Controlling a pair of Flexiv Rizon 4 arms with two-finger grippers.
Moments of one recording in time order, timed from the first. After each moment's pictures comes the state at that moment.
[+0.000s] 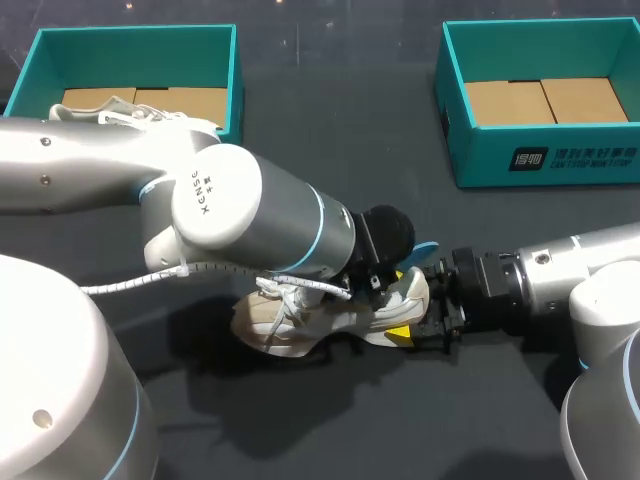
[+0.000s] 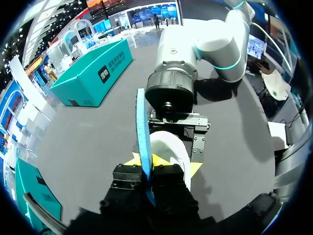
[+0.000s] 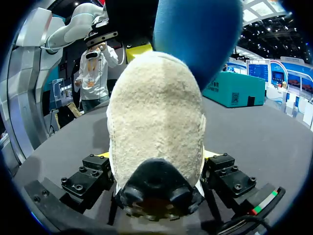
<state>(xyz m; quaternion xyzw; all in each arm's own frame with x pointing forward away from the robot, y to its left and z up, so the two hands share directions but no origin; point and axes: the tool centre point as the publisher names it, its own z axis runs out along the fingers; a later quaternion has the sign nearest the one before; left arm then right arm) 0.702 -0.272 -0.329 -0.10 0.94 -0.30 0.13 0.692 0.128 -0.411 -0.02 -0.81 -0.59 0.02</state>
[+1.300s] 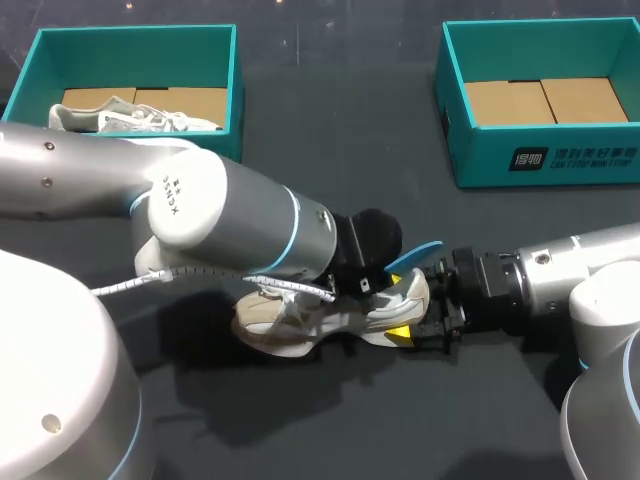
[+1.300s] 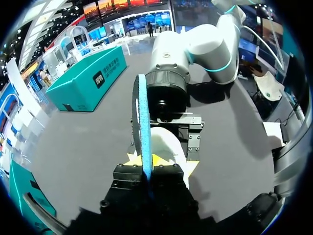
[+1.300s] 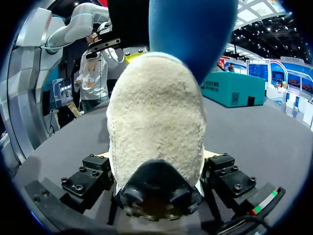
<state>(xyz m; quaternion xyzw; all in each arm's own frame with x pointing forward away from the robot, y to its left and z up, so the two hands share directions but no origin) 0.698 -0.270 -0.336 -0.08 0.93 -0.34 0.11 0.692 0.128 -0.411 -0.02 -0.81 -0.59 0.02</state>
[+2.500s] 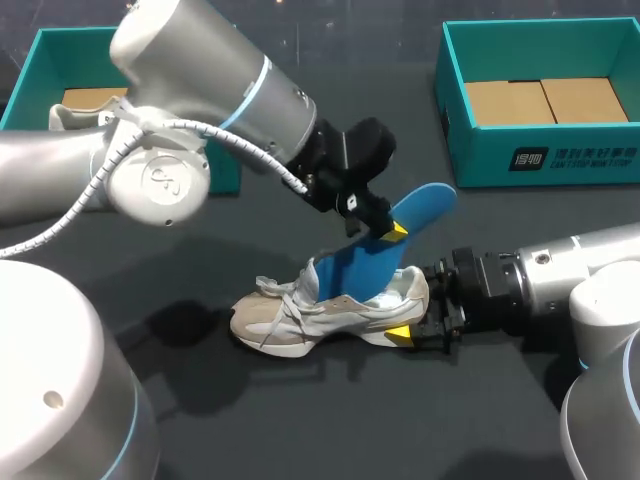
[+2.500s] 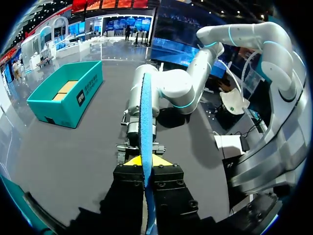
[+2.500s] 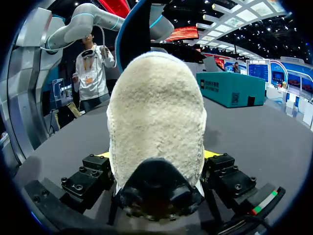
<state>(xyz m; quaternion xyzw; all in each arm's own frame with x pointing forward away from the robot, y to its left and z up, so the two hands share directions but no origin) 0.688 -0.267 -0.226 -0.04 0.93 -0.36 -0.07 0.692 0.128 -0.411 -0.02 -0.81 -0.59 0.02</state>
